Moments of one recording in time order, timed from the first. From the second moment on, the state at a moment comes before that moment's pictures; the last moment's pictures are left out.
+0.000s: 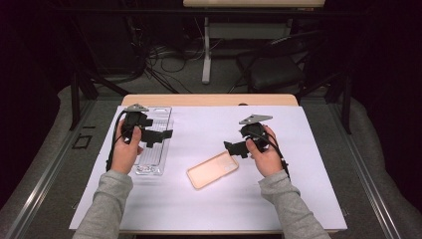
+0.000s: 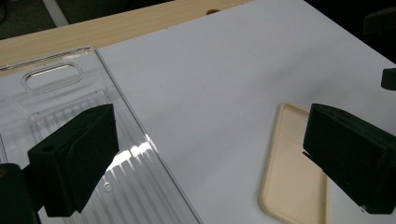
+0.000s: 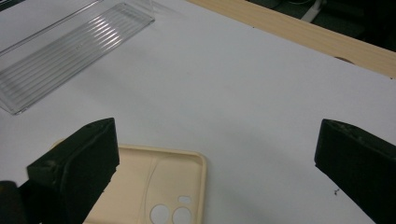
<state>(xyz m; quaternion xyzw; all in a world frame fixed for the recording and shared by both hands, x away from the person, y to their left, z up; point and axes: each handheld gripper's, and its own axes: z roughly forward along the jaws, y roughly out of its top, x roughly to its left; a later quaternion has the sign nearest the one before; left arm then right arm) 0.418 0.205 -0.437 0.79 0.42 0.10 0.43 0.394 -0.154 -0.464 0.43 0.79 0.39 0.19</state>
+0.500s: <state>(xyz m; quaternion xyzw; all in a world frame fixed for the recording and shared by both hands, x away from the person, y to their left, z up) 0.421 0.197 -0.446 0.81 0.42 0.09 0.41 0.411 -0.146 -0.475 0.43 0.82 0.33 0.15</state>
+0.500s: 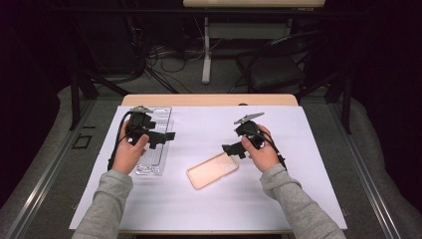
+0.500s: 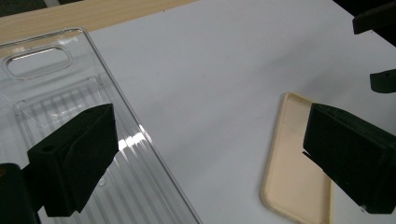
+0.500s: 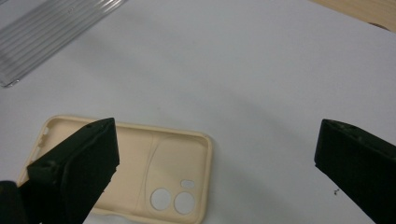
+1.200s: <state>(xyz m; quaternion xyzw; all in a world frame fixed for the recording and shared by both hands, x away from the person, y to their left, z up) 0.407 0.194 -0.435 0.81 0.40 0.10 0.42 0.433 -0.126 -0.485 0.42 0.86 0.25 0.13</state>
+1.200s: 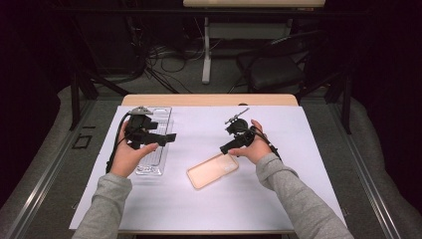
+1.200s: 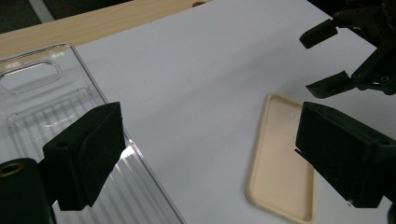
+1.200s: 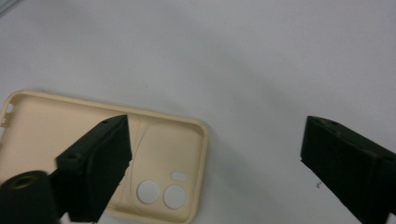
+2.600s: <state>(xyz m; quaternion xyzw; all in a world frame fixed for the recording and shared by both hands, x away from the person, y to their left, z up) 0.407 0.201 -0.436 0.80 0.42 0.11 0.41 0.450 -0.119 -0.511 0.48 0.86 0.17 0.04</state>
